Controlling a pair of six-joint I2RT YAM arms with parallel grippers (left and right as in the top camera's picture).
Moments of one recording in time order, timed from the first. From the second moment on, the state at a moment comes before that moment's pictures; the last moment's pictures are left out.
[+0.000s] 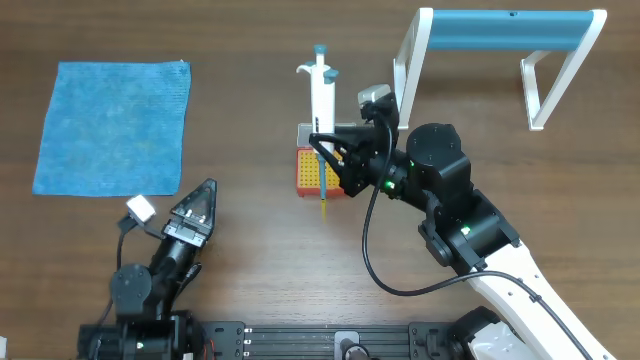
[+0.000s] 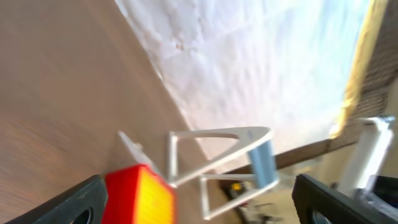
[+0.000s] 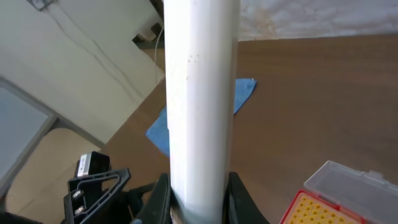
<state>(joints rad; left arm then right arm) 0.09 0.02 0.01 0.00 0.45 -1.27 0.53 1.10 0.88 -0.06 -0.44 0.48</state>
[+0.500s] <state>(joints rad) 0.09 0.93 0.60 0.46 1.23 -1.20 0.53 1.09 0.88 -0.06 -0.53 0.55</state>
